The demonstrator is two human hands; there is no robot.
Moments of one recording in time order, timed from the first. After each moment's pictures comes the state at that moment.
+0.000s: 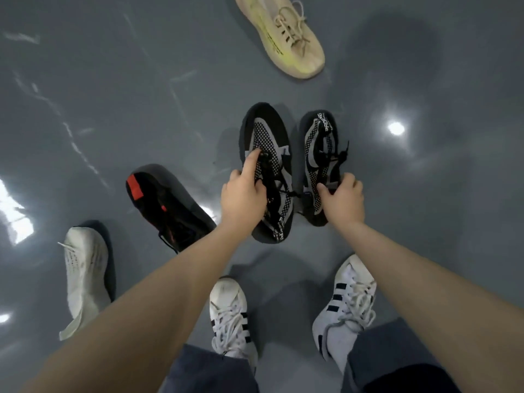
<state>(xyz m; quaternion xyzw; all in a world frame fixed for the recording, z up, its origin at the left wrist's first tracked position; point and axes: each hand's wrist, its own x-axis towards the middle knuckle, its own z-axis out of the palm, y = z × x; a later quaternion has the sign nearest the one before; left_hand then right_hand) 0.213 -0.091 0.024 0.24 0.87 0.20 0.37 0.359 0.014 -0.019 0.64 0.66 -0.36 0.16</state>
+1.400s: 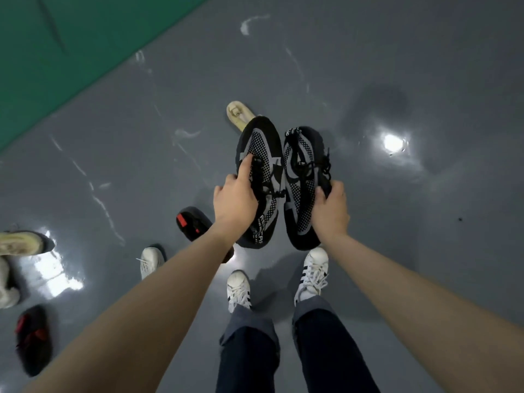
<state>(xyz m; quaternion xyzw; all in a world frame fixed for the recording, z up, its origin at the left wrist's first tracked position) 0.233 -0.008 0.368 0.35 0.88 0.07 0.31 0.382 0.059 0.327 0.67 0.58 -0.46 -0.04</state>
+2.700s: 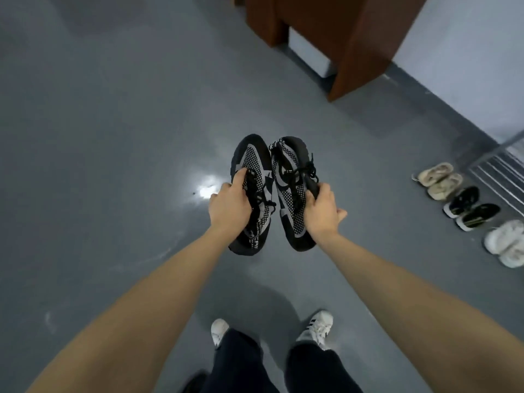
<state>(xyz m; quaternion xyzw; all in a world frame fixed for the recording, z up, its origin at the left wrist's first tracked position) 0.694 -0.157 0.672 0.91 0.33 0.02 0.25 0.785 -0.307 0.642 0.94 0.05 -0.13 -0.32</state>
